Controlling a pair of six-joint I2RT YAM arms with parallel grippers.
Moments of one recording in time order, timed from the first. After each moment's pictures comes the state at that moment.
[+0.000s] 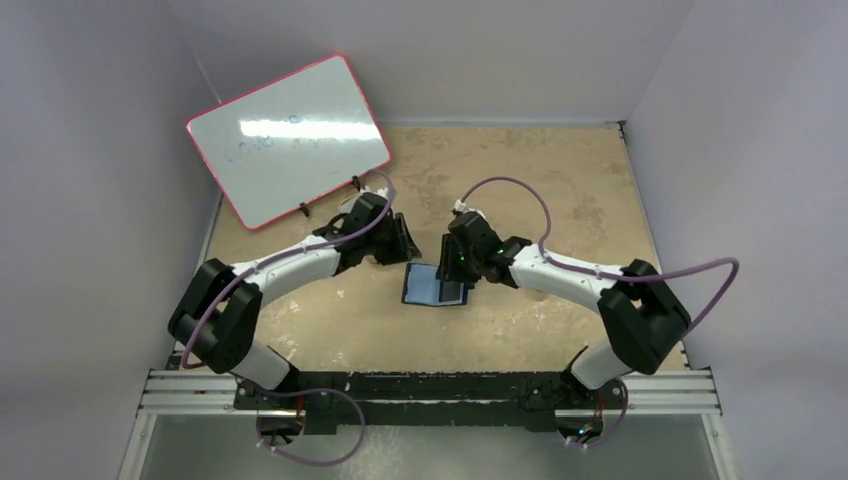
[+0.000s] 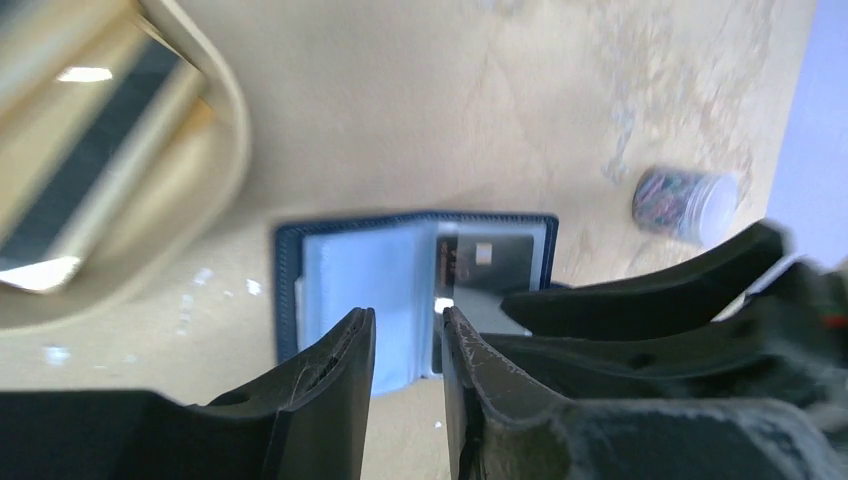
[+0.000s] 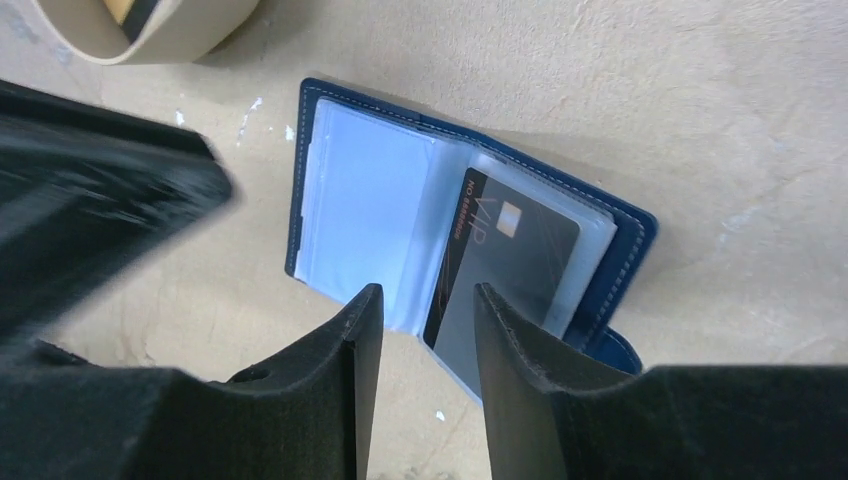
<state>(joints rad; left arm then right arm) -0.64 1.53 0.88 -0.13 0.15 -0.81 0.76 1.49 0.88 -0.30 0.06 0.72</state>
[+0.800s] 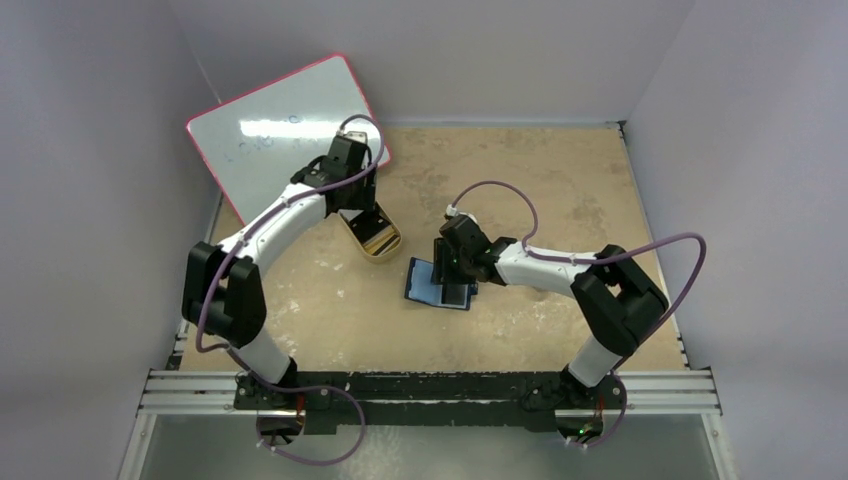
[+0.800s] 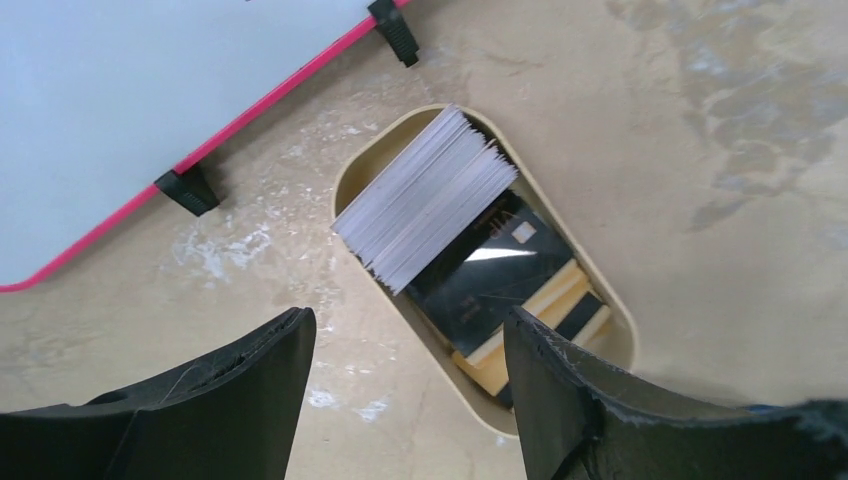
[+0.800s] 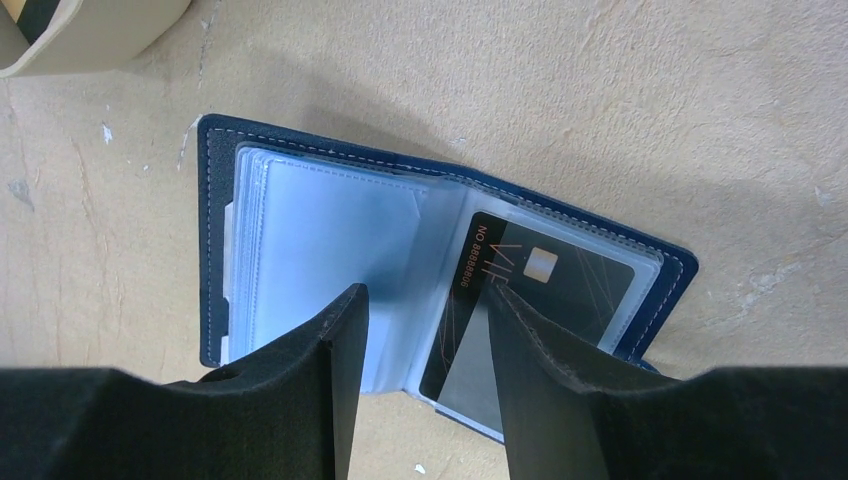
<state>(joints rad) -0.40 1.63 1.32 -0.55 -0.28 -0.26 0.77 1.65 0.91 -0.23 0.06 0.69</state>
